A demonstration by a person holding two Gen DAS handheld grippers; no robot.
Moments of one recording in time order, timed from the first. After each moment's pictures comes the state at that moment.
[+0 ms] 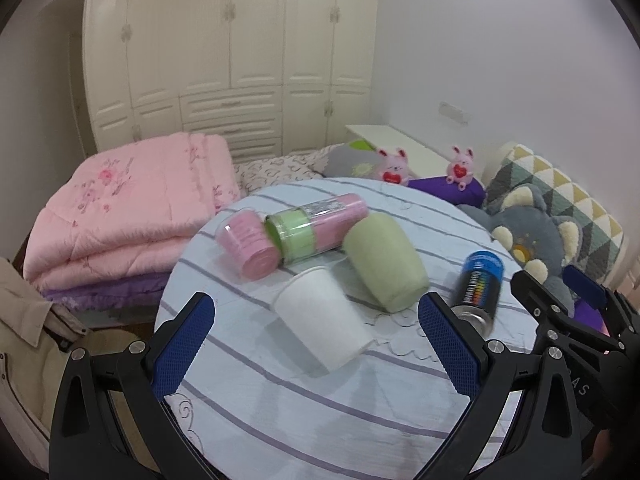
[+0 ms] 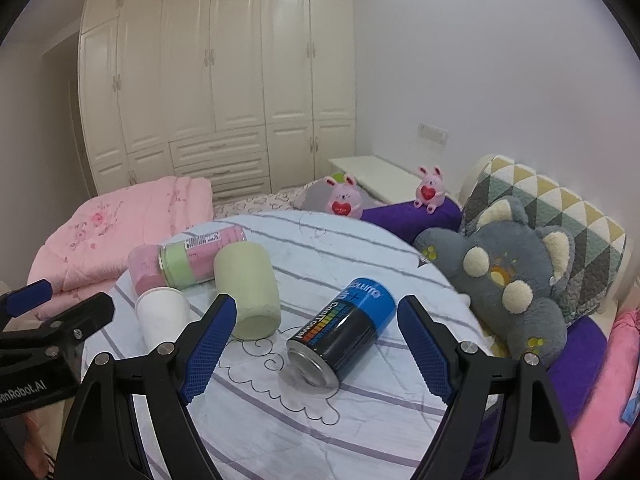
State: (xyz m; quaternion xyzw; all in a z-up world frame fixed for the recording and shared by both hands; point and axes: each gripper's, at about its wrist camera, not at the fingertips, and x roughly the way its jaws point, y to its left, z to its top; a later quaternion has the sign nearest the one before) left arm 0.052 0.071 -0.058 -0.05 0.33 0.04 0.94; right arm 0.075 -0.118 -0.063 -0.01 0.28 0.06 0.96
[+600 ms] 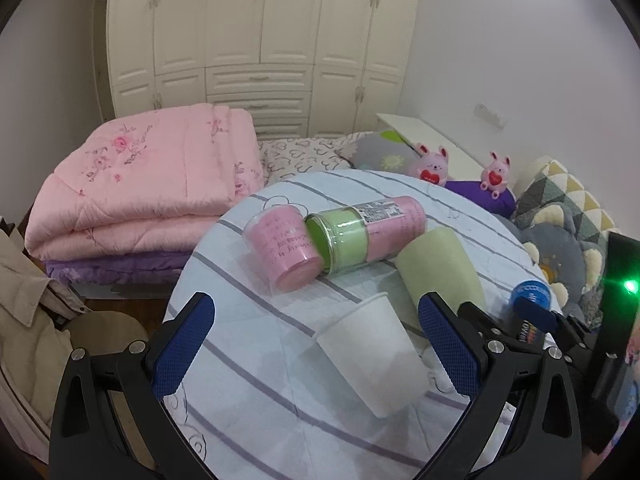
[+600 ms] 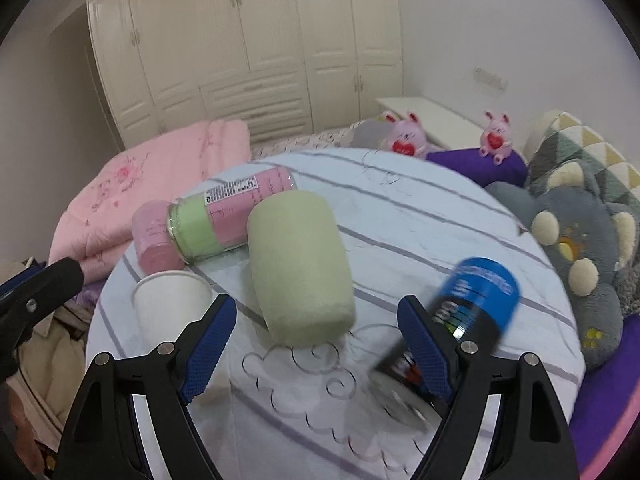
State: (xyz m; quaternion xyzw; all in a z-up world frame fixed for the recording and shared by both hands) left arm 0.106 0.118 -0.083 -0.09 0.36 0.08 0.93; right arm 0.168 -0.064 -0.119 -0.01 0.39 0.13 0.91
